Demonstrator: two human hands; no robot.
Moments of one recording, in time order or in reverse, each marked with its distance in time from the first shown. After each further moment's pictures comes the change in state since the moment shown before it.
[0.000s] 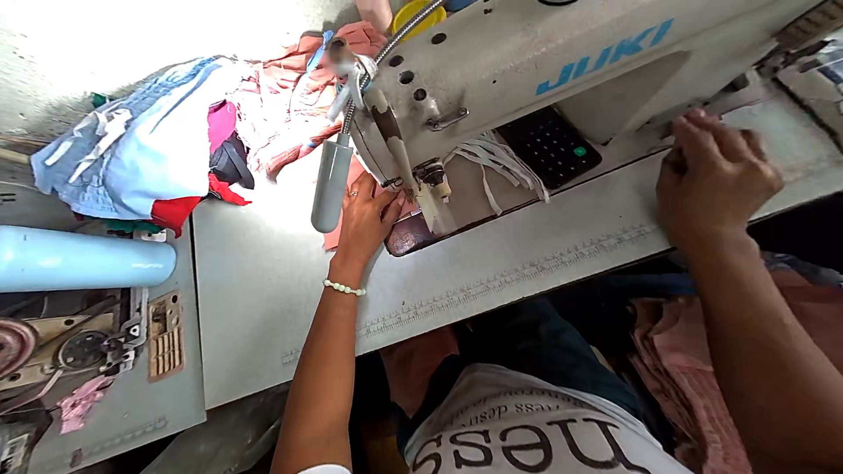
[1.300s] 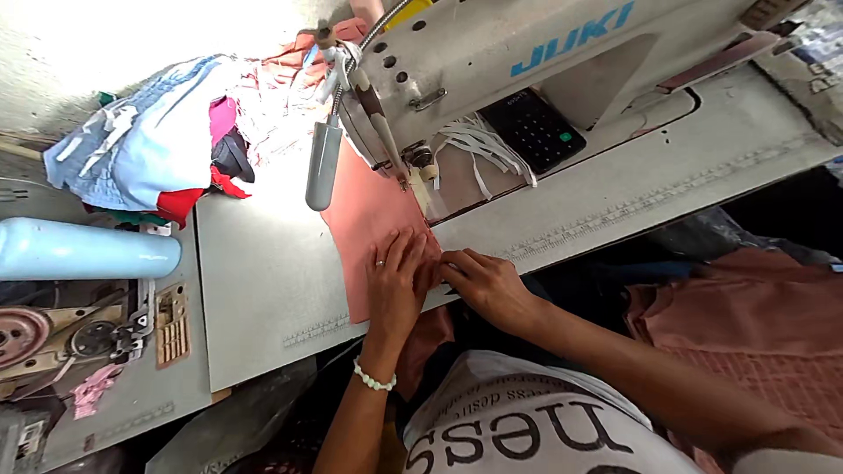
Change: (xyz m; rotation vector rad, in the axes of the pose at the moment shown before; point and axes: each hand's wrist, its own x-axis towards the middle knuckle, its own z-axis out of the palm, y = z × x) left_hand -0.105 0.096 0.016 0.015 0.084 -0.110; right_hand -0.117 -0.177 0.029 0.504 -0.196 -0.689
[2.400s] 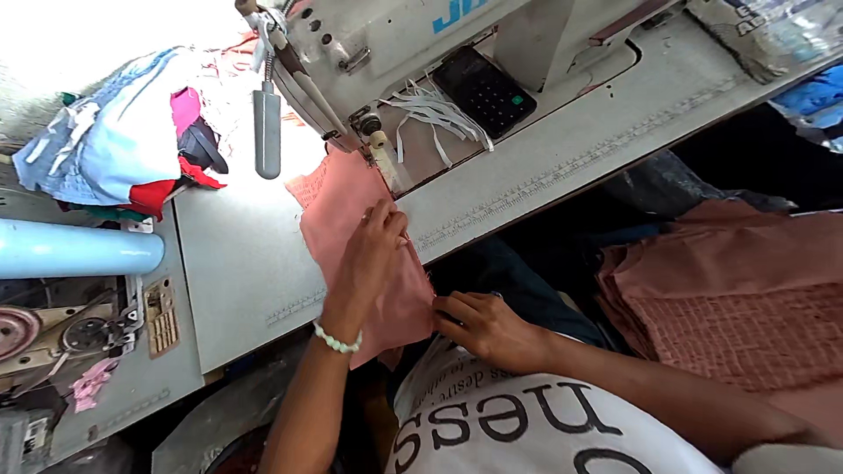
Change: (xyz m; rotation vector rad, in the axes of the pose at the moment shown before) left_hand 0.029 0.026 -0.041 0.022 -0.335 0.250; right_hand -0.078 -0.056 -0.030 0.154 0.003 -0.137
